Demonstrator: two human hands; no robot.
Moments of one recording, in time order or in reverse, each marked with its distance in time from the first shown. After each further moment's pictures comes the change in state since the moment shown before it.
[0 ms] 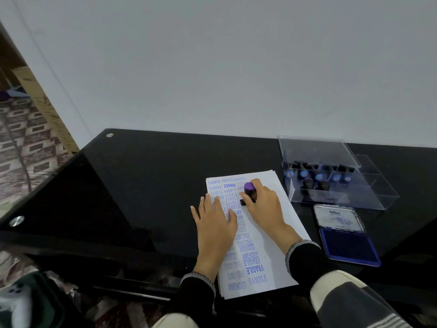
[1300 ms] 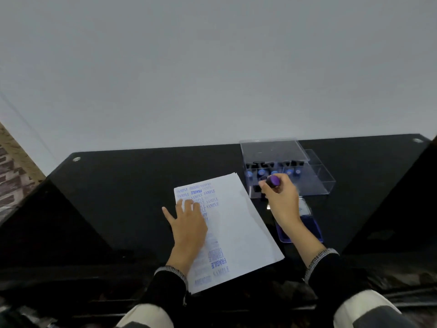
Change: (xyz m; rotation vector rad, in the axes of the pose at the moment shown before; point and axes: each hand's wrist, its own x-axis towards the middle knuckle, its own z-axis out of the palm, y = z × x) left_hand 0.004 0.020 0.002 0.414 -0.051 0.160; right_hand -0.033 0.042 -0.114 0.598 0.336 0.354
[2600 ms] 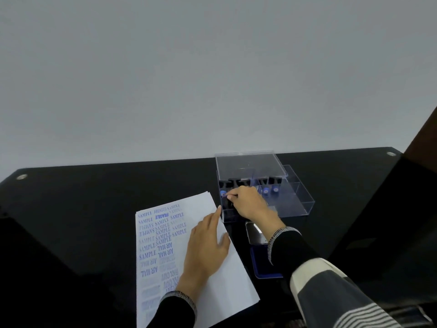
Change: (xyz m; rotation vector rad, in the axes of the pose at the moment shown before) left_hand 0.020 0.100 0.024 -0.652 0.030 0.279; right_hand 0.099 0.025 0.016 -0.817 -0.478 -0.058
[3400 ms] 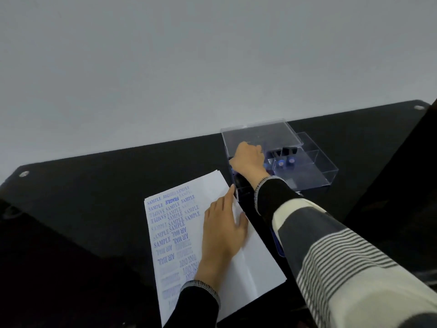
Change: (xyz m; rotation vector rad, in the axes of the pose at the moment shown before) left_hand 0.003 0.000 0.002 -0.001 -0.012 -0.025; right_hand 0.058 -0.034 0.009 -0.058 0.169 0.251
